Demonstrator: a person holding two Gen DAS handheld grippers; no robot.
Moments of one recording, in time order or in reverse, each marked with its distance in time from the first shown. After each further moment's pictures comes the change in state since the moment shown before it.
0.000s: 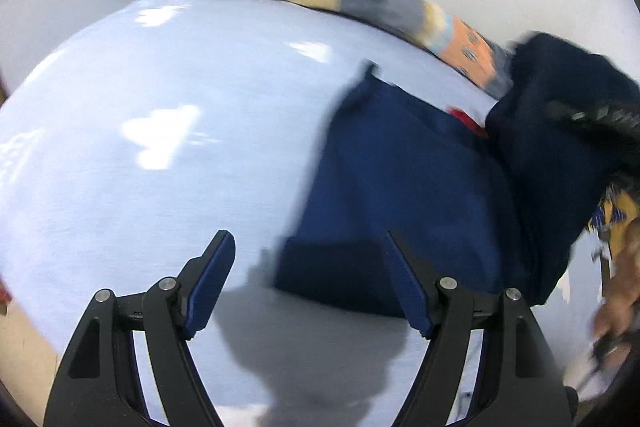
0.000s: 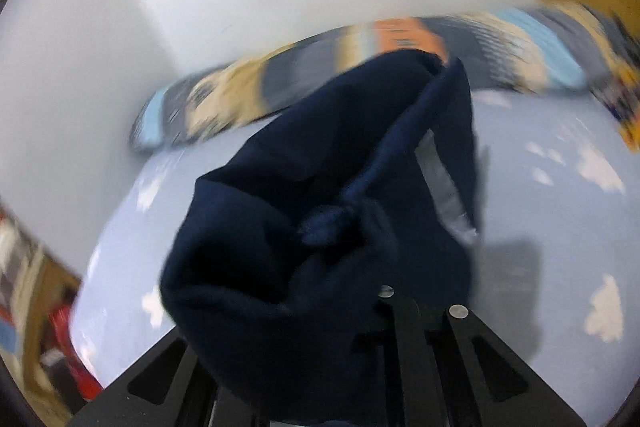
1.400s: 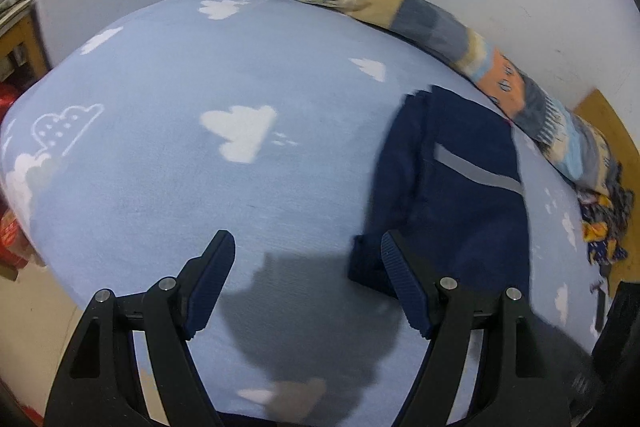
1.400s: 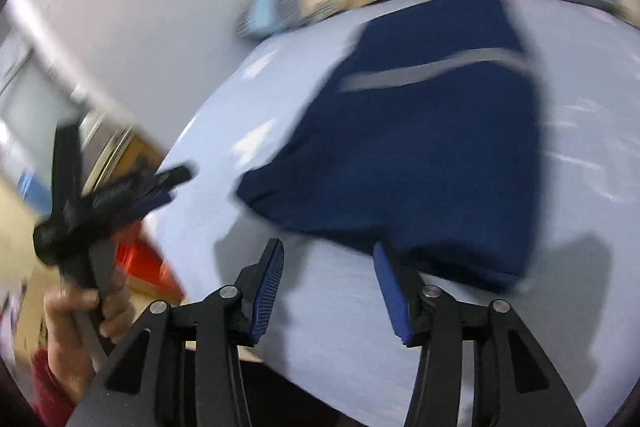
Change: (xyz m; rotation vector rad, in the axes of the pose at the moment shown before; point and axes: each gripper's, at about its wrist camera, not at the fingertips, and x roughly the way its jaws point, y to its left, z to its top) left arm -0.029 0.042 -0.005 -0.082 0.003 0.036; right arm -0.018 -0.023 -0.142 -0.035 0.236 0.347
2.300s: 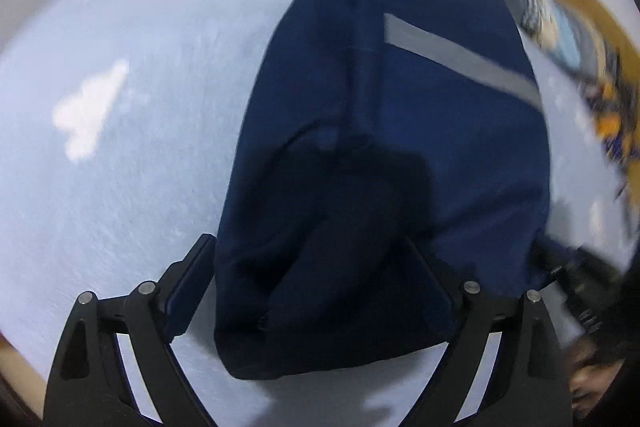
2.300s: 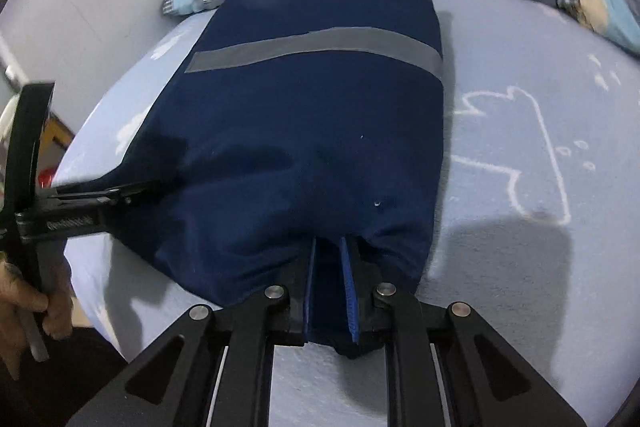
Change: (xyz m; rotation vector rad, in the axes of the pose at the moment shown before) left arm 0.125 -0.067 -0.005 0.219 0.254 -0.042; right arm 0.060 -0.066 0.013 -0.065 0.071 -0.248
